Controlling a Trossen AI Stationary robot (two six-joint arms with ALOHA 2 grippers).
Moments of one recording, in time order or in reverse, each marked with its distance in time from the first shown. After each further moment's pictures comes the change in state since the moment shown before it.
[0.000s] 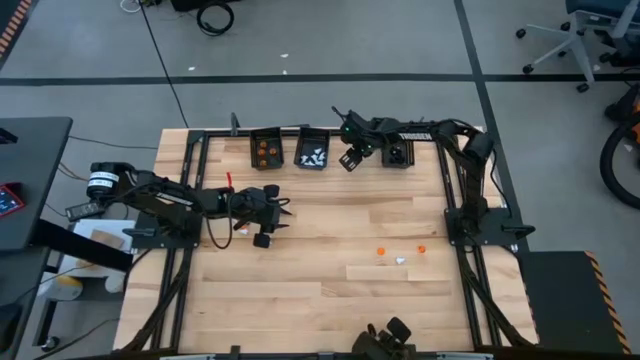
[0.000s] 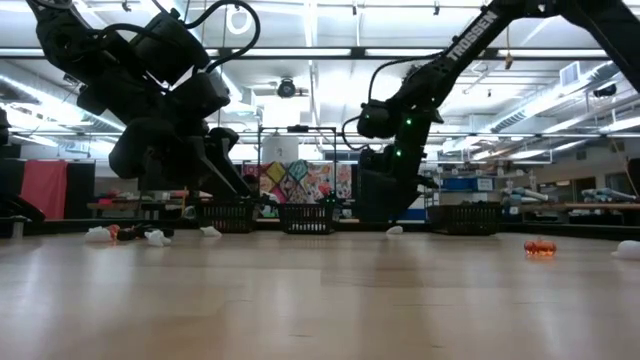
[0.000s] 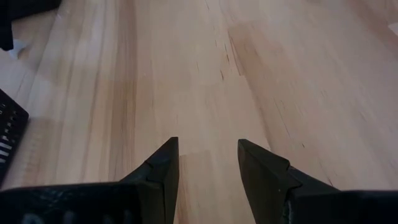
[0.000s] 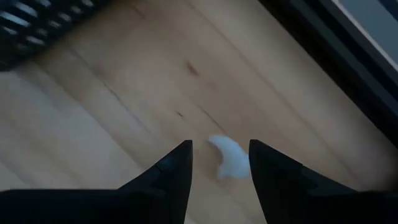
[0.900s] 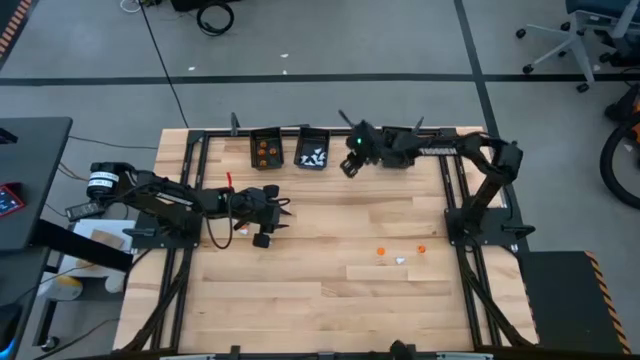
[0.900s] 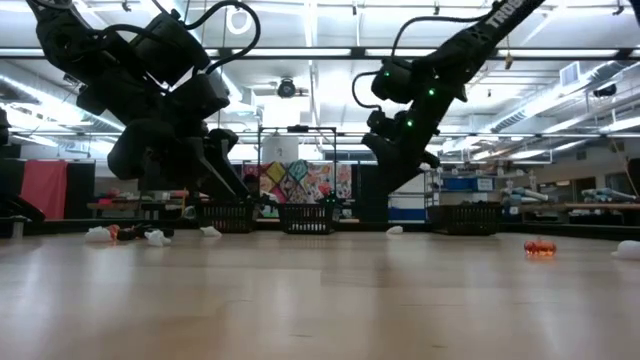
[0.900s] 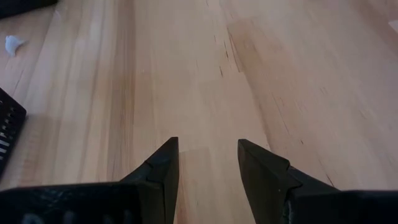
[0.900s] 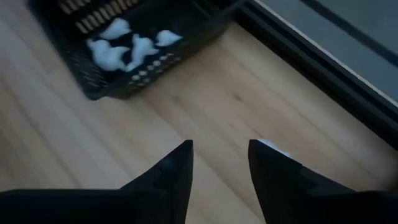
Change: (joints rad) left arm 0.000 0.000 0.000 -0.010 0.000 -0.004; right arm 0.124 -0.251 -0.225 0.227 0.038 0.112
